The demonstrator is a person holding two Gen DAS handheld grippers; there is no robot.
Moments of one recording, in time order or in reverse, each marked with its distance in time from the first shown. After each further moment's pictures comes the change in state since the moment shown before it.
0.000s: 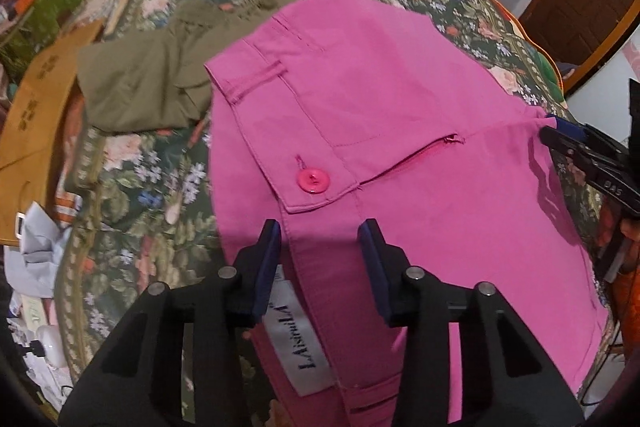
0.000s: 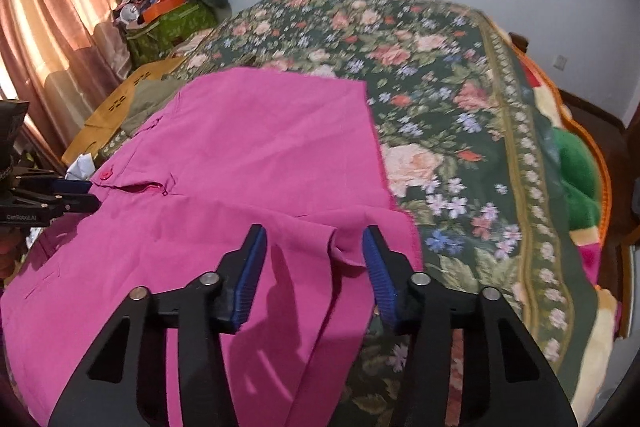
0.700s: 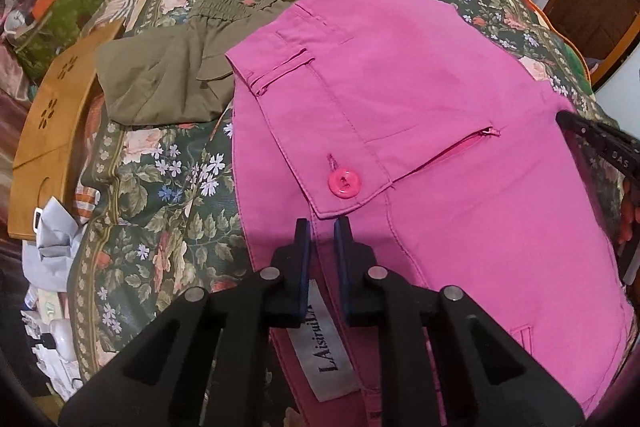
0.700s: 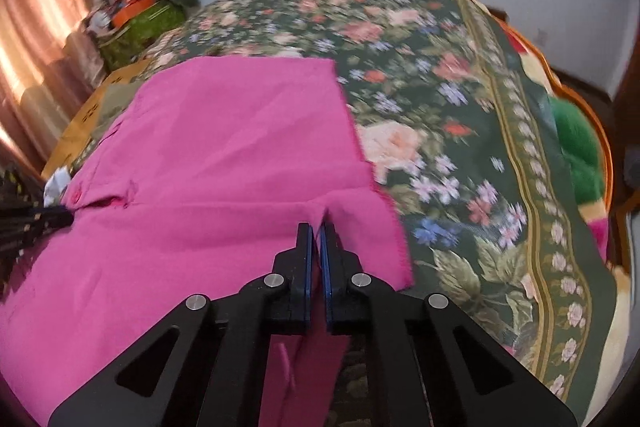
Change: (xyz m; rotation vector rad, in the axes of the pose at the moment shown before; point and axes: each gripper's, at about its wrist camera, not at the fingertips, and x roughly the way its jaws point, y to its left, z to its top) left arm 0.010 0.003 -0.006 0.002 -0.012 0.122; right arm 0.021 -0.025 -0.003 0.114 0.039 -0.061
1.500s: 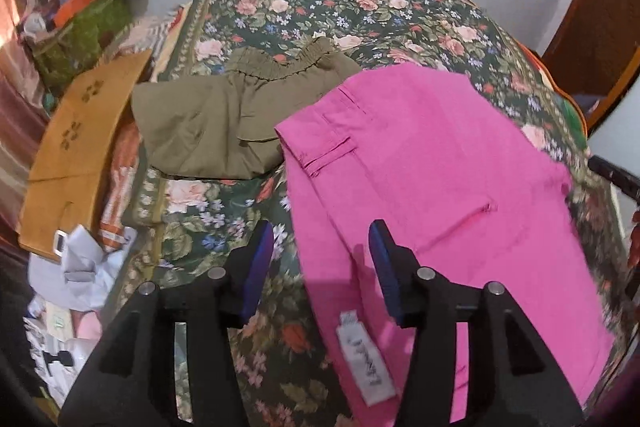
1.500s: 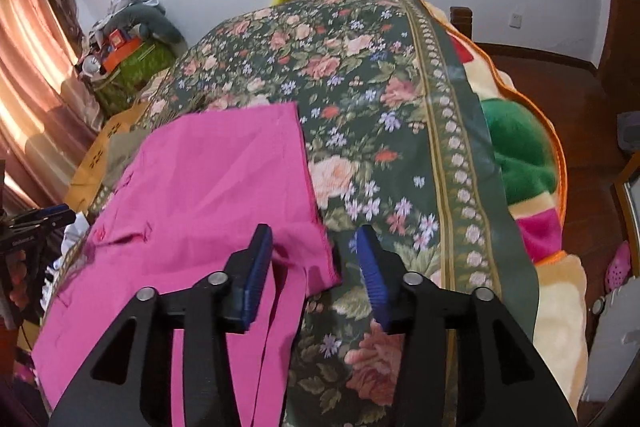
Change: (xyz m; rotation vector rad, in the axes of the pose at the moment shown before) left arm -0.043 0.034 0.034 -0.057 -0.132 0.000; right arm -0.051 -0.033 0.017 0.107 -0.071 0.013
